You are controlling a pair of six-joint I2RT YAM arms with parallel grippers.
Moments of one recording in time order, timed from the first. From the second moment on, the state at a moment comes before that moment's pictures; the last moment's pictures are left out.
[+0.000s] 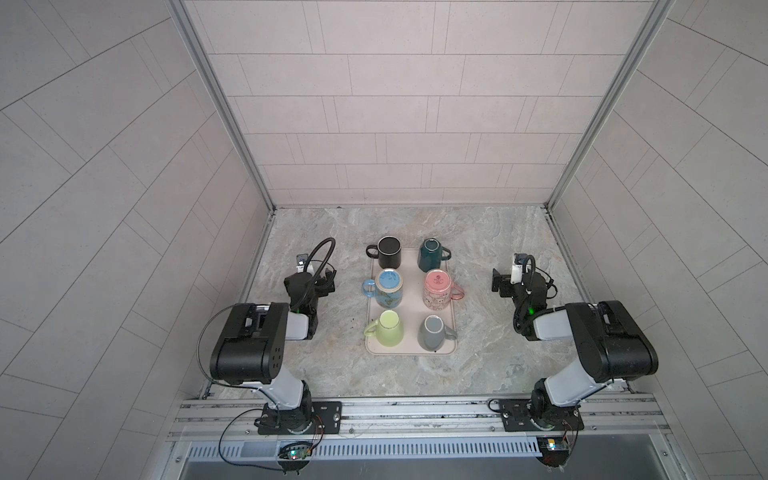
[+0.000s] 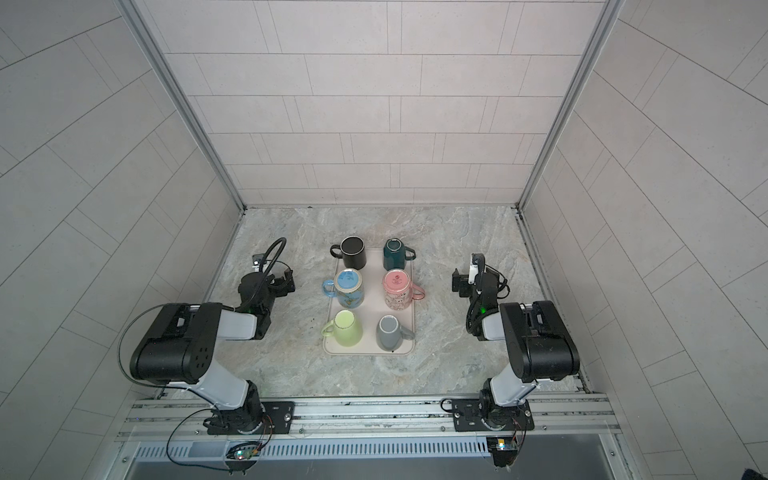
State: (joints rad) left arm 0.01 1.60 0.38 0.83 -0.15 -0.05; right arm 0.00 1.58 0.35 0.88 0.13 -0.04
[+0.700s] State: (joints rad) left arm 0.01 1.57 0.38 0.79 -0.17 -0.05; right arm 0.00 1.57 0.35 0.88 0.14 -0.04
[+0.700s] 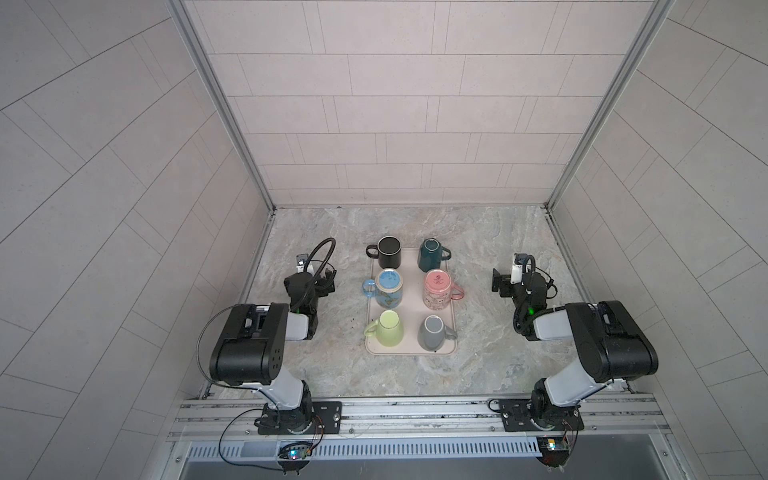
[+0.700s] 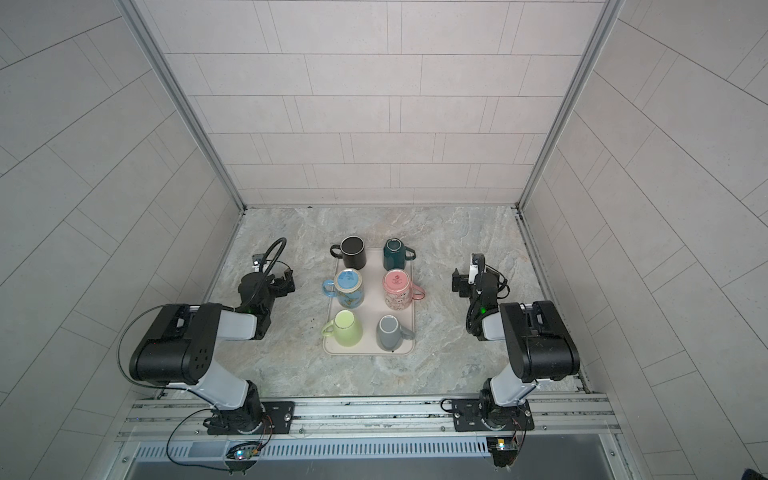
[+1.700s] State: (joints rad) left arm 0.01 1.07 0.86 -0.17 -0.01 -0.49; right arm 0.08 1.05 1.19 -0.61 -0.14 0.15
